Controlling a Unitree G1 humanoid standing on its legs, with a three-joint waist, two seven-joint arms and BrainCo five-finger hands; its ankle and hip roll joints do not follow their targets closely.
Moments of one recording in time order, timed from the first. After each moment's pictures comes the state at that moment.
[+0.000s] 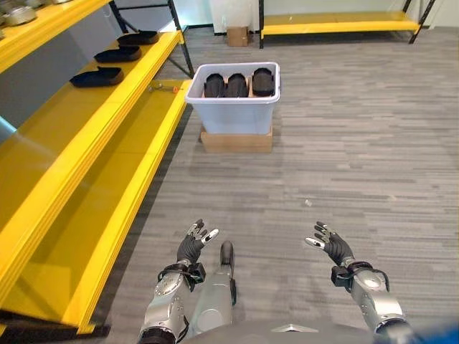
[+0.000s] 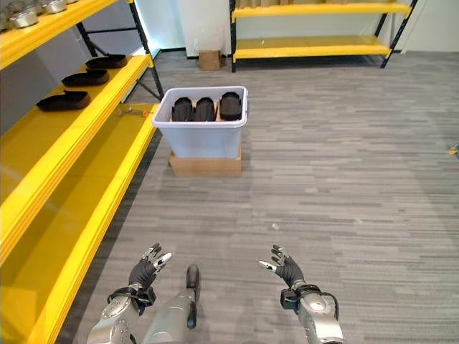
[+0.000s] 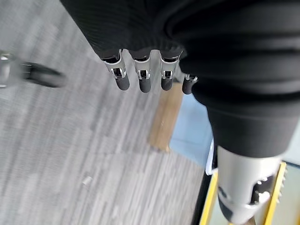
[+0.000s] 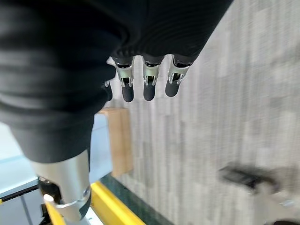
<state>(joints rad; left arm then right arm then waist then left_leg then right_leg) 0.15 0.09 0.01 0.39 -0.38 0.03 -0.08 0.09 -0.24 0.12 0.46 0.29 0.03 0.17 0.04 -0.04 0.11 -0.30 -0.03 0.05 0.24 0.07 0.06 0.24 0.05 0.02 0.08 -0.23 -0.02</state>
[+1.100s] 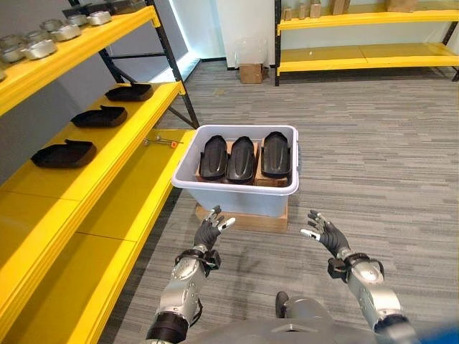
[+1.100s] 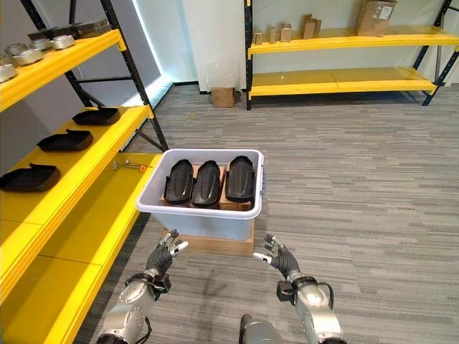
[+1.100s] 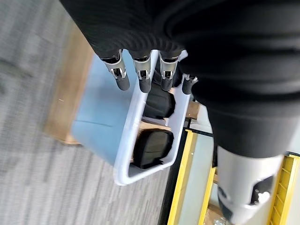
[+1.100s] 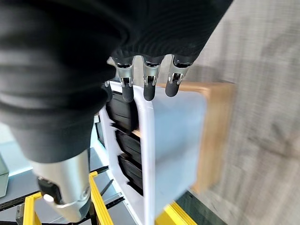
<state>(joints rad) 0.06 0.09 -0.08 0.37 -0.37 0.03 -0.07 0.05 -0.24 0.11 0.39 0.29 0.03 0.18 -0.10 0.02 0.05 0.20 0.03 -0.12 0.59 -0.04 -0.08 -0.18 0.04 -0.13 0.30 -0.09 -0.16</state>
